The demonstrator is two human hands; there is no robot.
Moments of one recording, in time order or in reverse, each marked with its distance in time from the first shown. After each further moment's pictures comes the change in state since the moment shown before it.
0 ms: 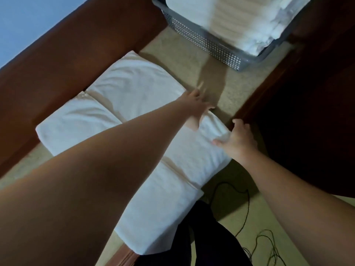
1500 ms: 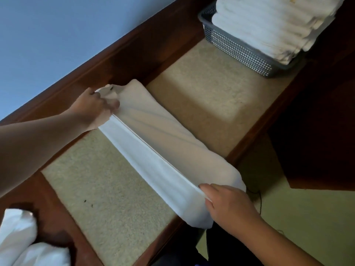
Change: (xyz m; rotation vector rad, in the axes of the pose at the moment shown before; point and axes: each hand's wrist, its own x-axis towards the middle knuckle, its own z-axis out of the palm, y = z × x) left_hand -0.334 -0.253 0.143 0.510 0.070 -0.339; right_hand -0.258 -0.058 0.103 -0.387 -0.003 -0.814
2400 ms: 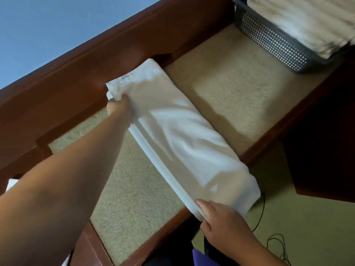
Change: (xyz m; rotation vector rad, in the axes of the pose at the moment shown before) left_hand 0.025 0.098 0.045 -2.150 0.019 -1.528; right_hand -0.023 -0.030 0.064 0.246 -0.215 -0.008
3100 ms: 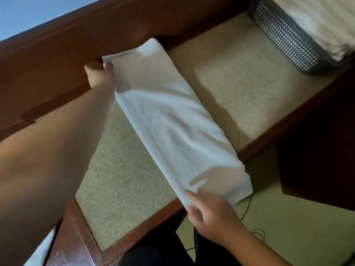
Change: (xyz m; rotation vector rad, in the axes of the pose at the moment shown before) left_hand 0.026 0.015 -0.018 -0.119 0.144 0.192; right_hand 0.010 0.013 0.013 0.003 0.118 -0.181
